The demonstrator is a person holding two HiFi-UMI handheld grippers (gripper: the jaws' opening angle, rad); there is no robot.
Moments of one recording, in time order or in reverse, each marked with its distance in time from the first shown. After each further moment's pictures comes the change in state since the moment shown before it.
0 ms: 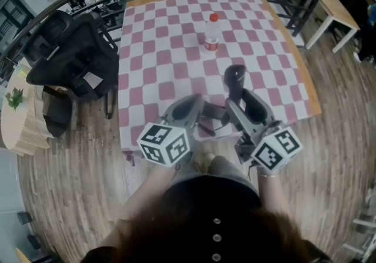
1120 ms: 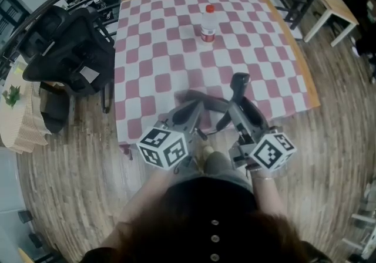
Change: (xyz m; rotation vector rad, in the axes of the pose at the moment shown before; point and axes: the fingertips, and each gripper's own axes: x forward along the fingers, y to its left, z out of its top) left arm -0.014 -0.016 -0.037 -0.072 0.063 -0.035; right arm -0.030 -0.024 -0.043 0.306 -0.002 -0.135
